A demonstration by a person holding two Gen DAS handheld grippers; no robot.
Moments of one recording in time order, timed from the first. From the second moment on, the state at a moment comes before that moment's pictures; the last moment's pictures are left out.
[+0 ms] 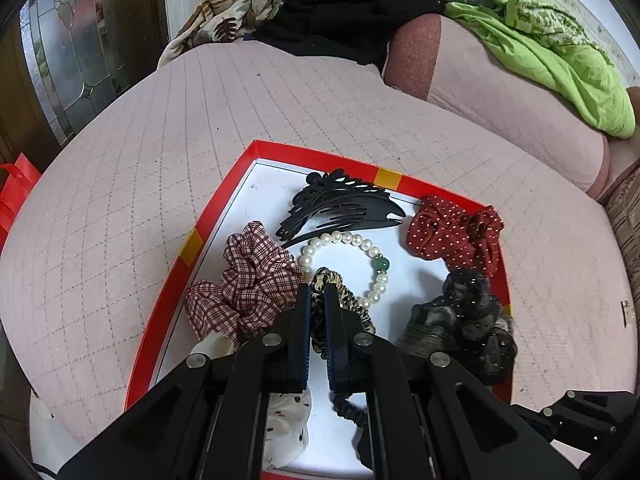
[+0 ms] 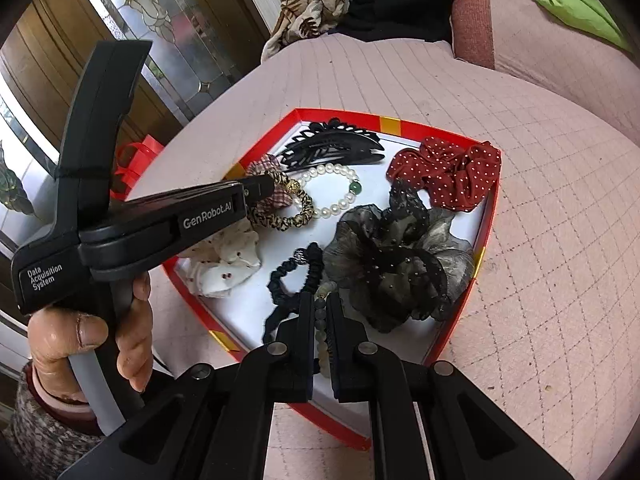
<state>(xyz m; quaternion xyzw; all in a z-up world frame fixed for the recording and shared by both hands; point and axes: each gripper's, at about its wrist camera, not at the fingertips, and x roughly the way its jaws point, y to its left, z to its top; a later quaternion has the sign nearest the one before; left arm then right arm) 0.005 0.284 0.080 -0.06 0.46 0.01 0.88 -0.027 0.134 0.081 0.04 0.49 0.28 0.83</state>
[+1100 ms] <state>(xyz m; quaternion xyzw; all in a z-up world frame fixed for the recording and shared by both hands) 0.023 0.286 0.047 -0.06 0.49 0.03 0.87 -0.011 0.137 0.044 0.00 0.51 0.24 0.83</state>
